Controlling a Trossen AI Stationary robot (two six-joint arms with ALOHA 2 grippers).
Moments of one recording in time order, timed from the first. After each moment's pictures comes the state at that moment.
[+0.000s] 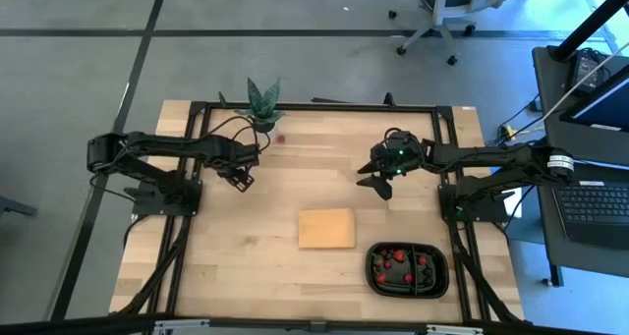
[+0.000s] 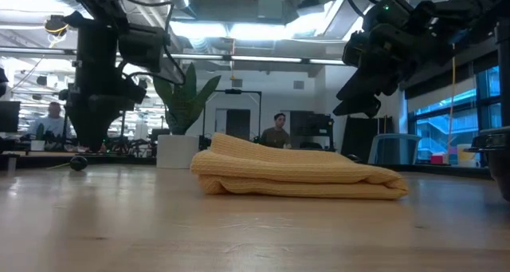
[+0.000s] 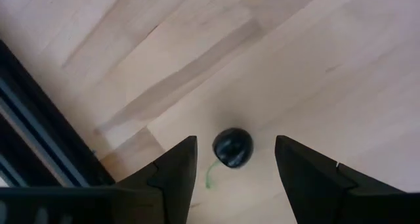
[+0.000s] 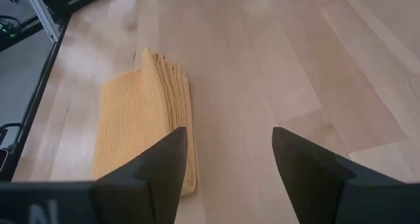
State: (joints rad) left arm 0.31 1.29 0.68 -0.96 -0.21 -0.65; right arm -0.30 1.19 0.52 0.04 -0.36 0.20
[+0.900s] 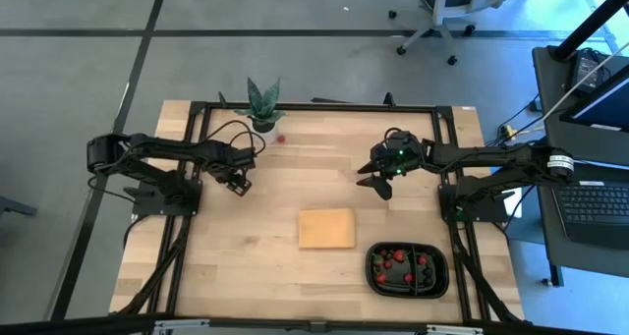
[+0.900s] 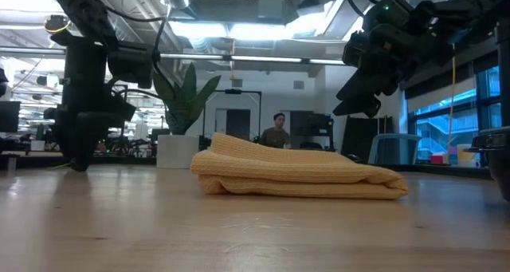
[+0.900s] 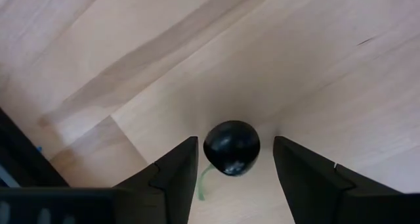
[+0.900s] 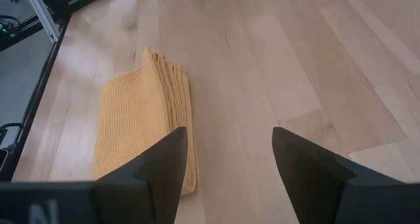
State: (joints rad) left arm 0.33 1.29 0.54 -0.81 -0.14 -0.67; right arm -0.30 1.19 0.52 0.04 -0.36 0.20
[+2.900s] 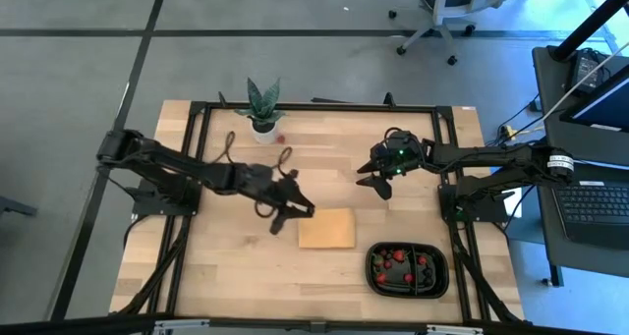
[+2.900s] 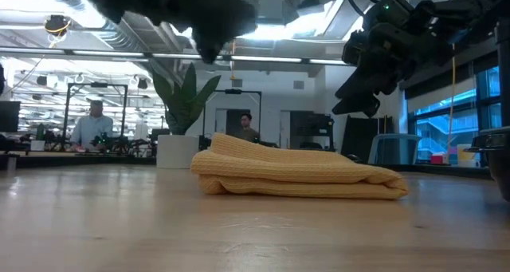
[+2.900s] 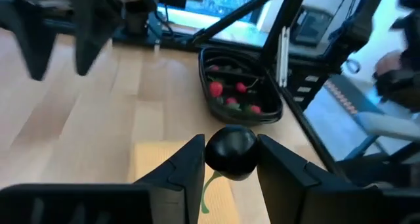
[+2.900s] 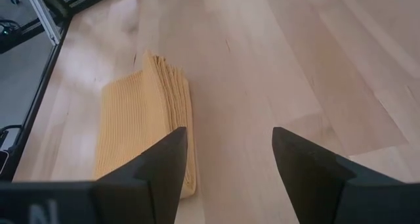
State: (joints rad) left arm -0.10 1.40 0.73 0.37 0.13 -0.22; right arm -0.30 1.19 0.52 0.05 -0.36 0.20
